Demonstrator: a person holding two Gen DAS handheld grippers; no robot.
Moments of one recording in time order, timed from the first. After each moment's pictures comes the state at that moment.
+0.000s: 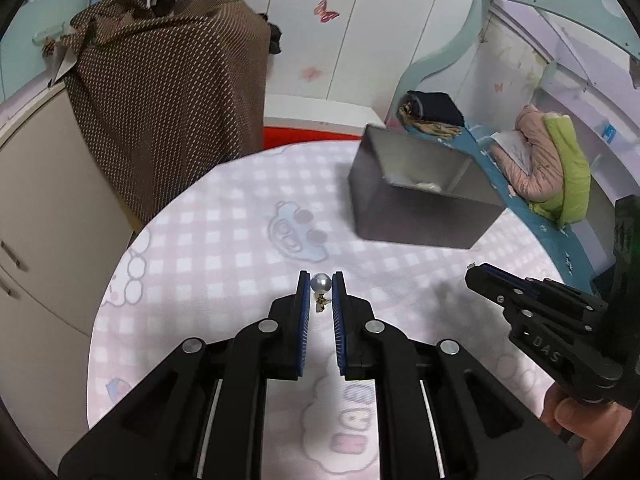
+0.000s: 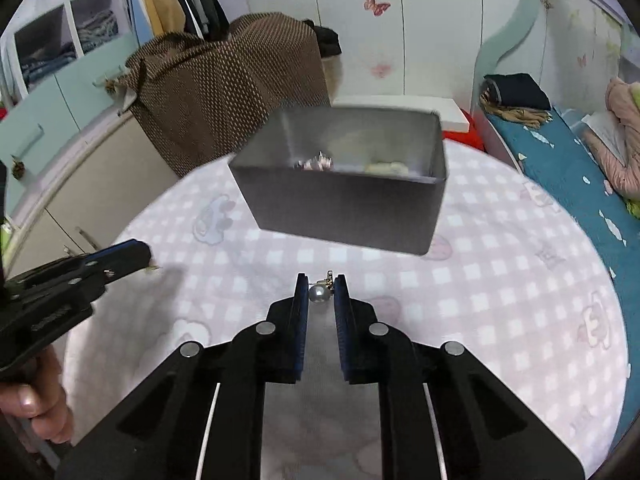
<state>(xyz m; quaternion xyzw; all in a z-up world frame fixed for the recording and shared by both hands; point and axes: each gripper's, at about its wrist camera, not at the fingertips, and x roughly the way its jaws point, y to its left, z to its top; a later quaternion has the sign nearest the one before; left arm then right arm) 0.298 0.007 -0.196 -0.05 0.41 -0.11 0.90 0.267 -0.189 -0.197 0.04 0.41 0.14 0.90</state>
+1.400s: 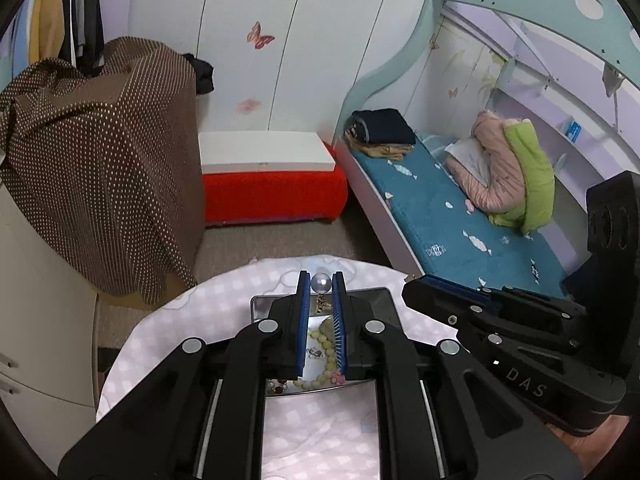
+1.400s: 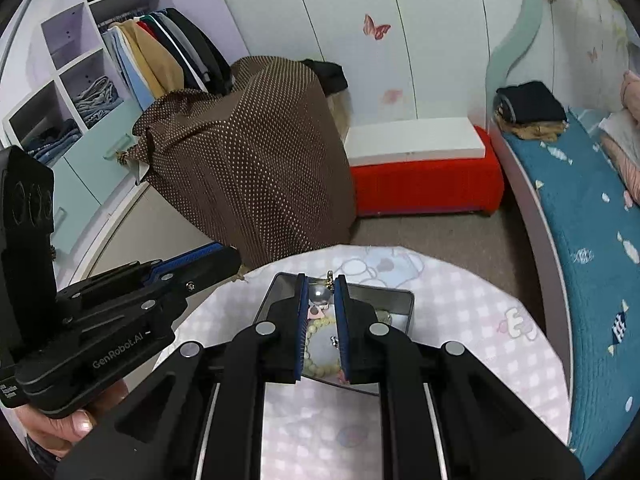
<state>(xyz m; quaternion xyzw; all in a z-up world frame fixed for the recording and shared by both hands) 0.420 -0.083 -0.089 -0.03 0.40 -0.19 0.90 0.361 -0.232 -0.093 0.11 0.41 0.18 0.89</state>
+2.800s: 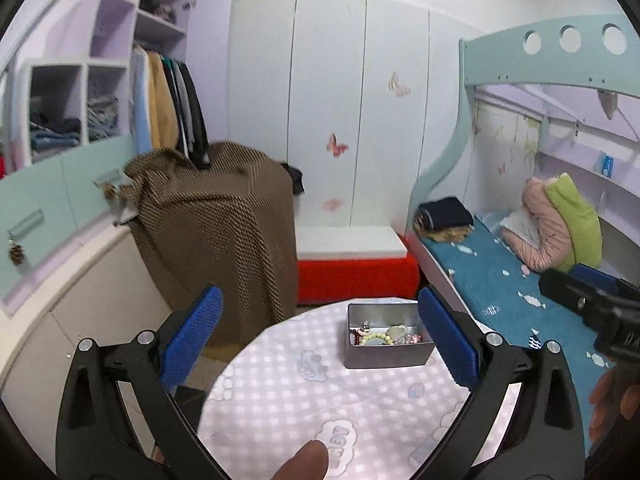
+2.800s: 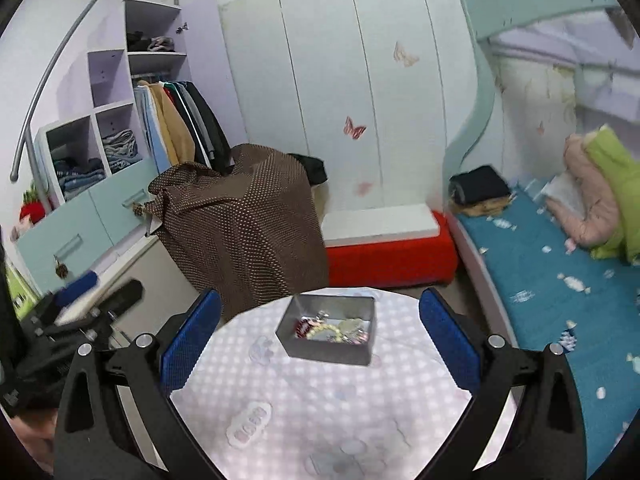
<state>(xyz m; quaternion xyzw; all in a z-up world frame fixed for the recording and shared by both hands) 0.193 -0.024 0.011 0.01 0.20 -0.04 0.98 0.173 -0.246 -0.004 0.08 0.24 0.11 0.96</state>
